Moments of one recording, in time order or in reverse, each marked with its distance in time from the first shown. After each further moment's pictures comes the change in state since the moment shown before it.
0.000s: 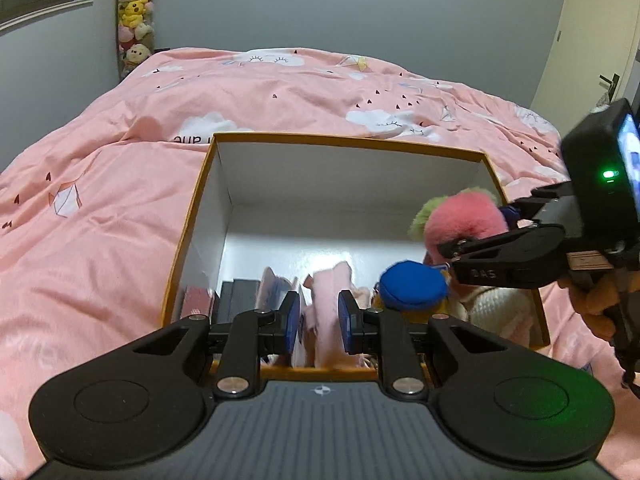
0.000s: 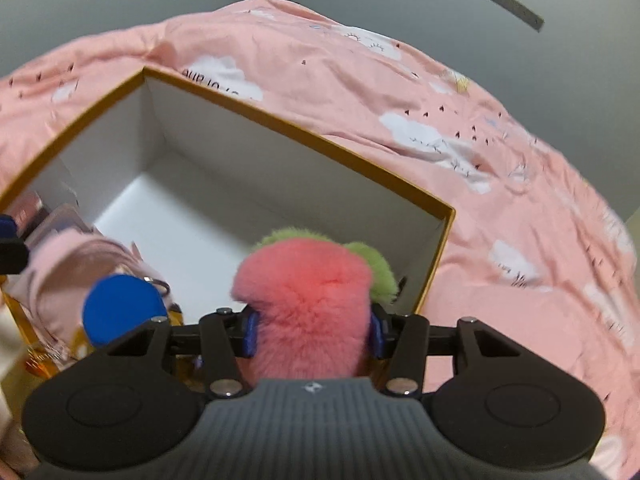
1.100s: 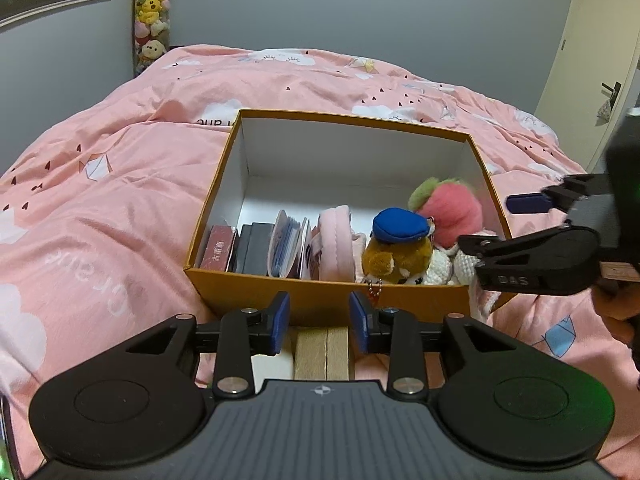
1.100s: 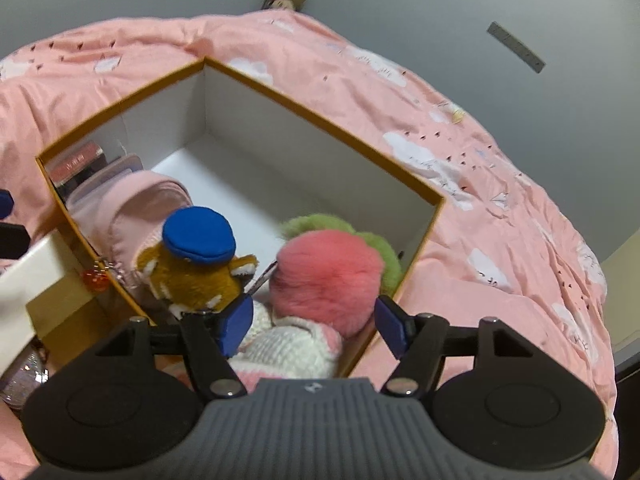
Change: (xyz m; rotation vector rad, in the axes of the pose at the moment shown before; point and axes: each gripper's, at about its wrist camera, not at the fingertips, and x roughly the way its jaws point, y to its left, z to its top) left arm -0.048 0.002 -0.046 -0.031 -0.012 0.015; right arm -0.069 0.030 -0.040 -0.058 -0.078 -0.054
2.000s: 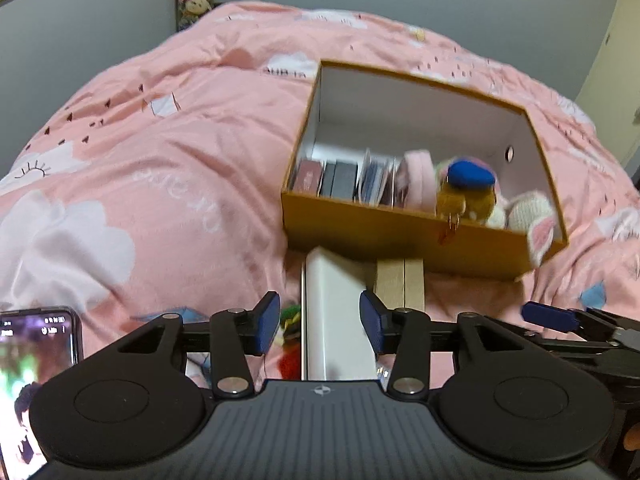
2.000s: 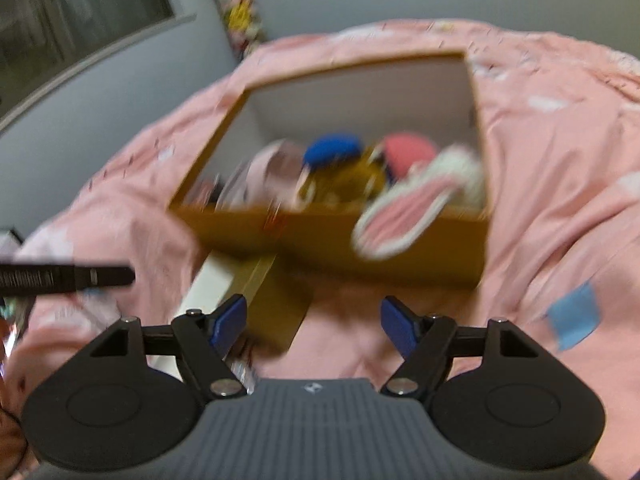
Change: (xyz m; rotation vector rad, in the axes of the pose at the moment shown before) left arm -0.023 0.049 -0.028 -0.081 0.138 0.084; right arm -0.038 0.059 -0.075 0.542 0.015 0.353
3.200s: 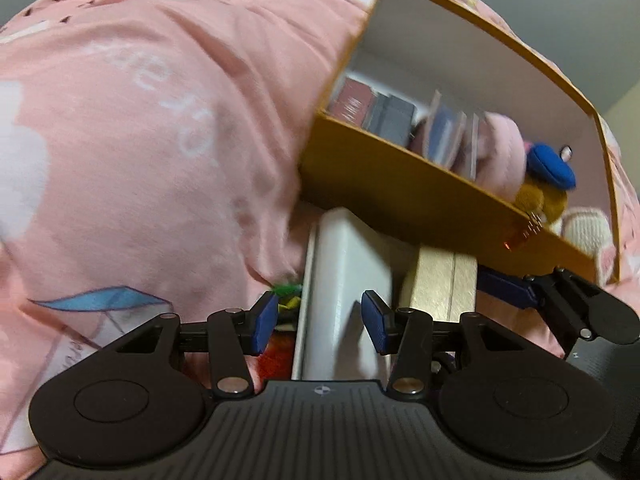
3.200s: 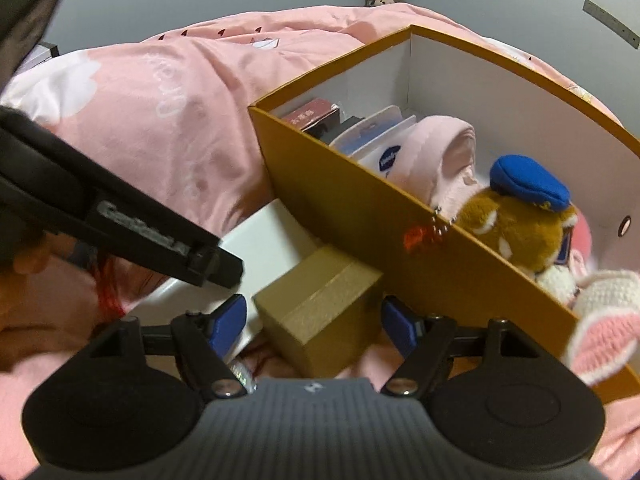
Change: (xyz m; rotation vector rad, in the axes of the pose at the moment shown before) left arm 0.077 0.042 -0.006 -0.230 0.176 -0.062; right arm 0.094 0.065 0.017 -0.500 0.097 0.027
